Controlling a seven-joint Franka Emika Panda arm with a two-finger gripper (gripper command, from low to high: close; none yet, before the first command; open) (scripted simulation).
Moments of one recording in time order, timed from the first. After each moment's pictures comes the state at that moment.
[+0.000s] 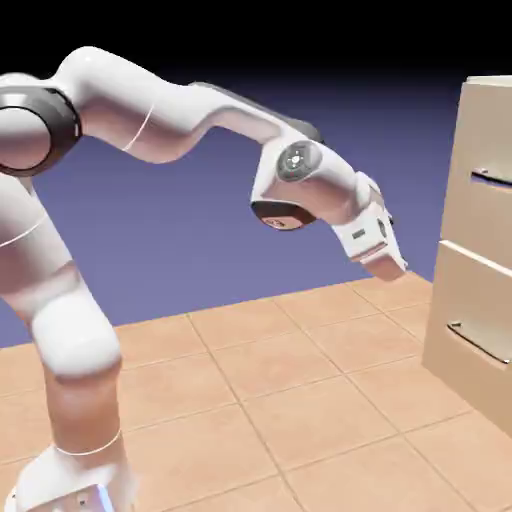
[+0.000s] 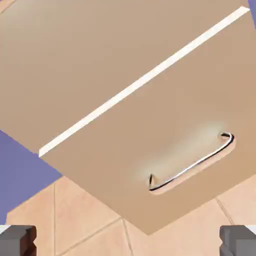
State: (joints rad) arm 0.17 -0.29 -0.21 -2.40 1.10 2.94 0.30
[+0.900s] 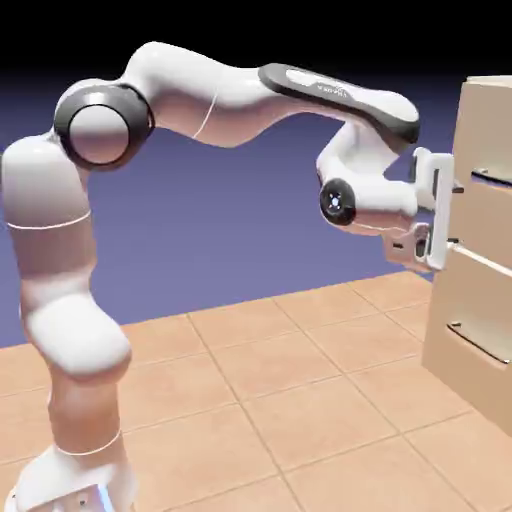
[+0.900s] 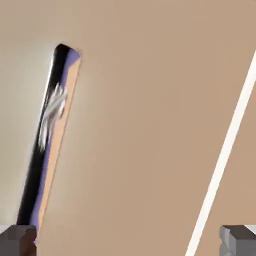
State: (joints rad) arm 0.33 0.01 -0.44 -1.96 2.27 2.83 -0.16
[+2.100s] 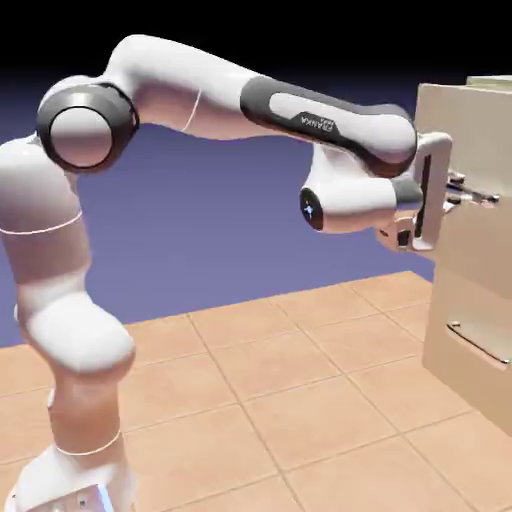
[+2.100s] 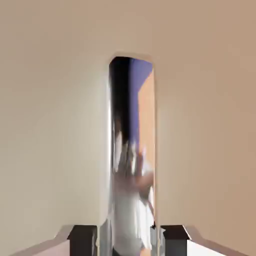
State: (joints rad) arm 0.38 -0.20 -0.49 -2.10 2.85 2.78 -0.60
